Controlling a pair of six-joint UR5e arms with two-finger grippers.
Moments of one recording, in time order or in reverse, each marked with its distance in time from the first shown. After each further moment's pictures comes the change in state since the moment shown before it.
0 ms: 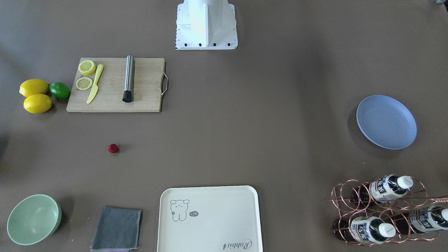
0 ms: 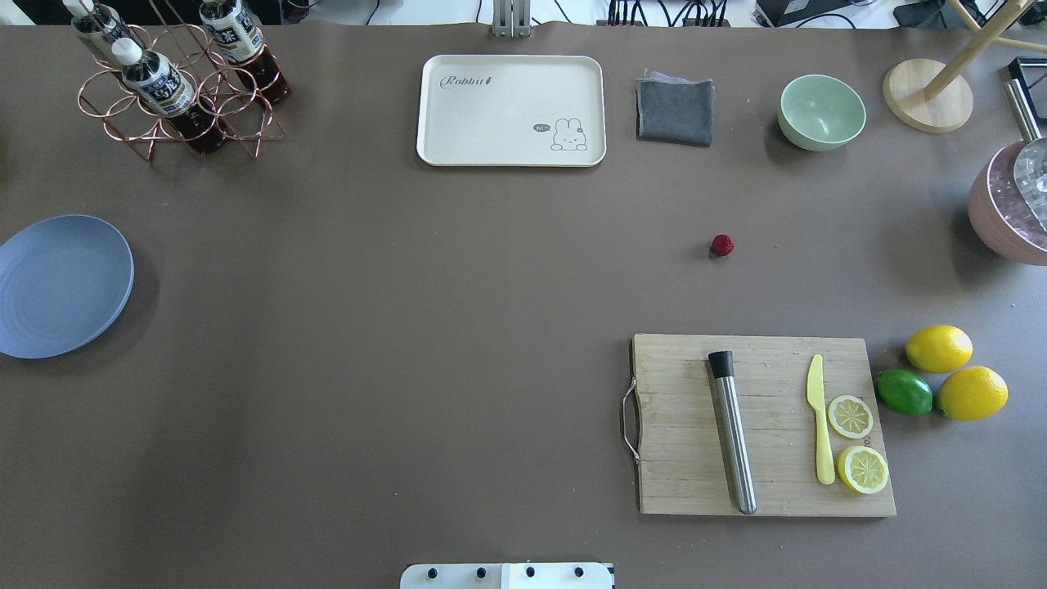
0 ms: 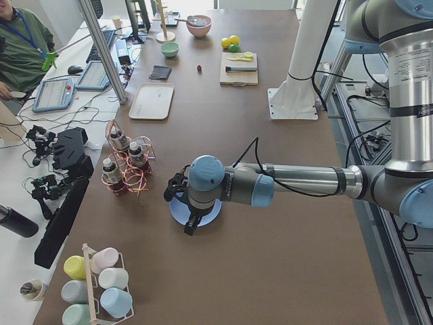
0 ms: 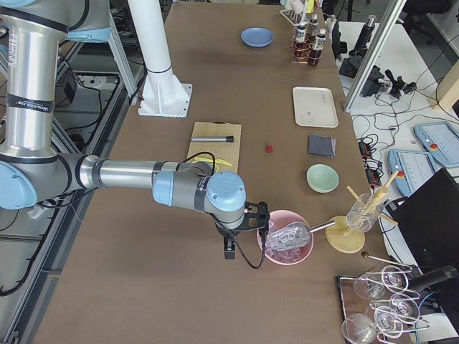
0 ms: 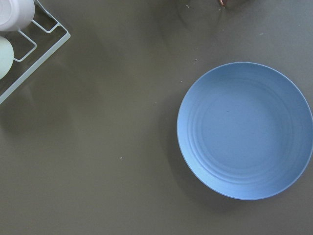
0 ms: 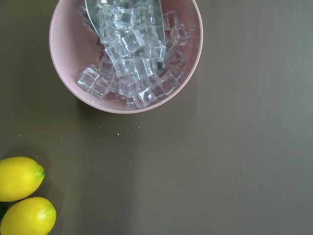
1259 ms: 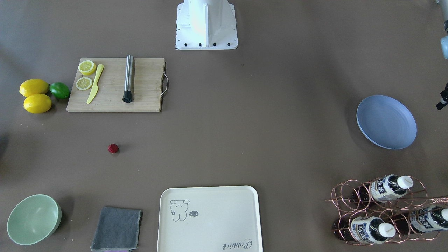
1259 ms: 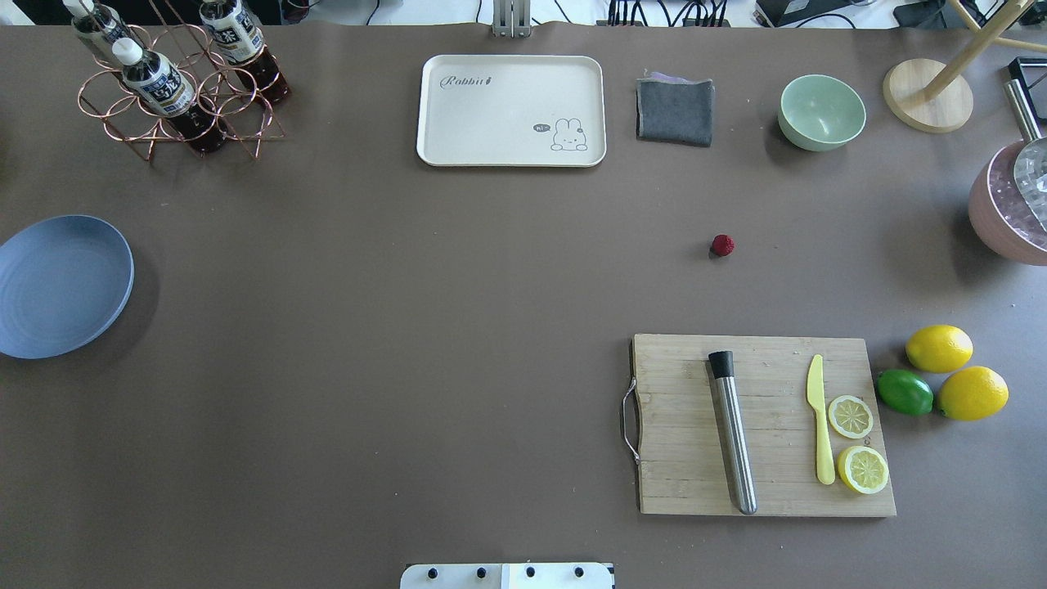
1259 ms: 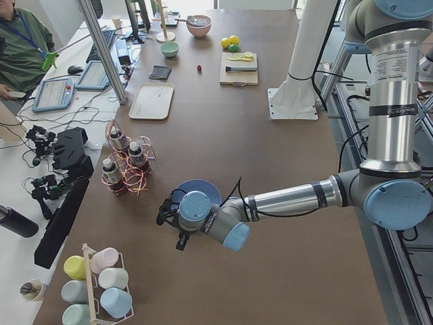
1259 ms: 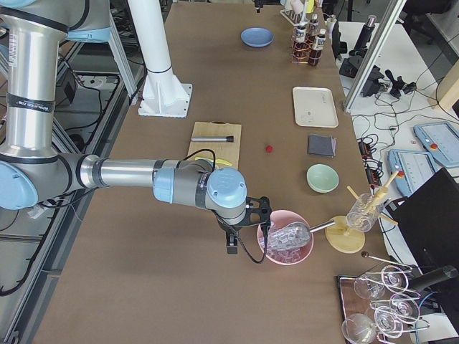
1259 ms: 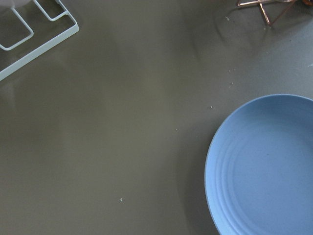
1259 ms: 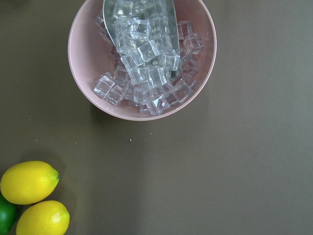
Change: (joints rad) left arm 0.221 -0.109 0.445 -0.693 0.068 -0.527; right arm 0.000 0.004 0.014 0.000 0.020 0.006
